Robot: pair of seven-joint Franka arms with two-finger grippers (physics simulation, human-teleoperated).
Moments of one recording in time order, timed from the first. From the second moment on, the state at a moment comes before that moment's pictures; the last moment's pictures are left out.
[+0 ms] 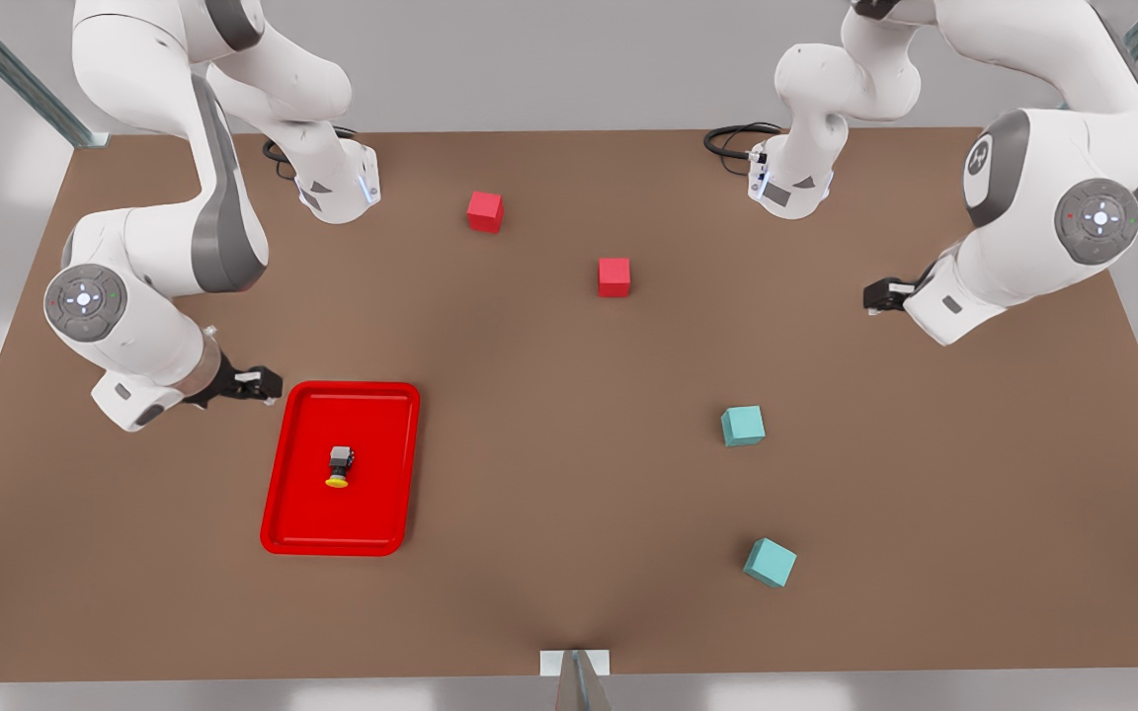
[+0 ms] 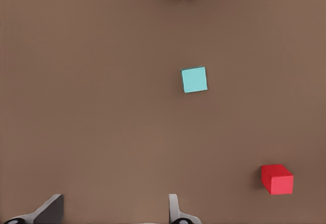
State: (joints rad) left arm -0.29 0.16 0.18 -1.40 -0.01 1.32 -0.02; right arm -0.08 0.28 0.26 -1.43 -0.14 1.65 0.12
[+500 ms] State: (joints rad) left arm -0.29 0.18 0.18 -1.40 0.01 1.38 -0.01; right arm -0.12 0.51 0.26 -1.44 -0.09 1.74 0.08
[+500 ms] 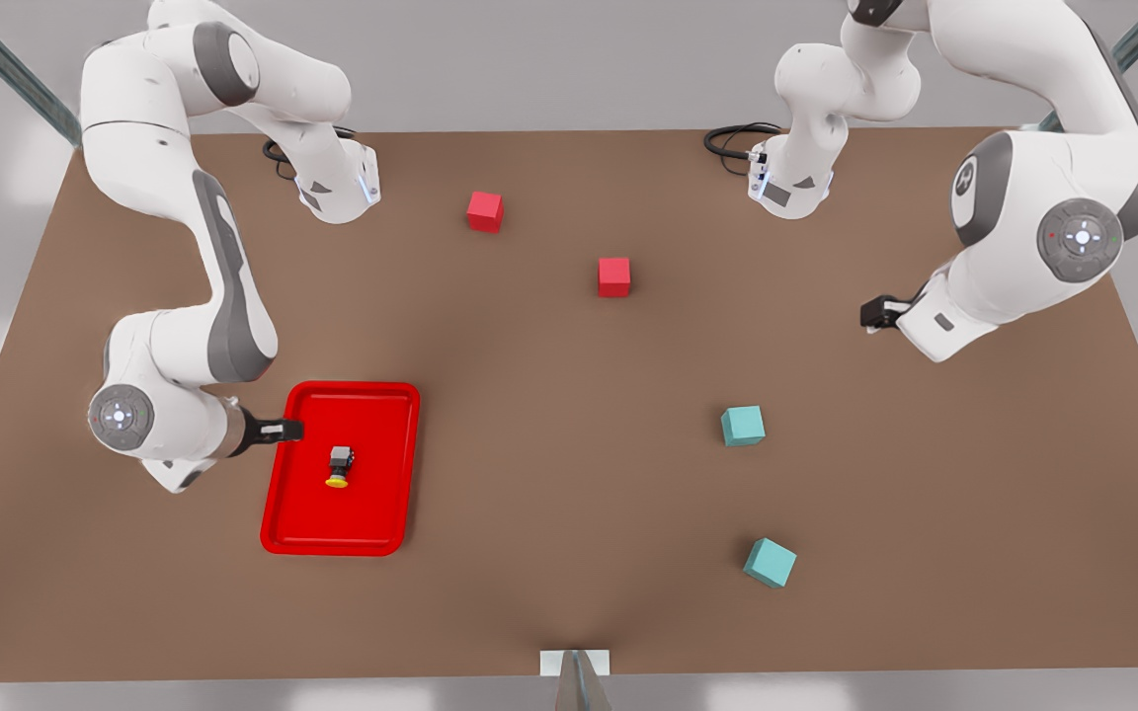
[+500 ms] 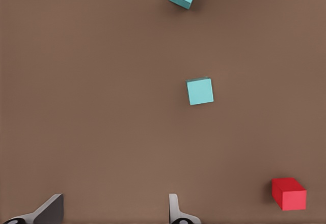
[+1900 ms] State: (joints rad) left arm -0.30 0.21 0.18 -1.40 0.01 1.38 0.00; right arm -0.10 0.66 0.30 -1.70 -0.22 2.32 0.30
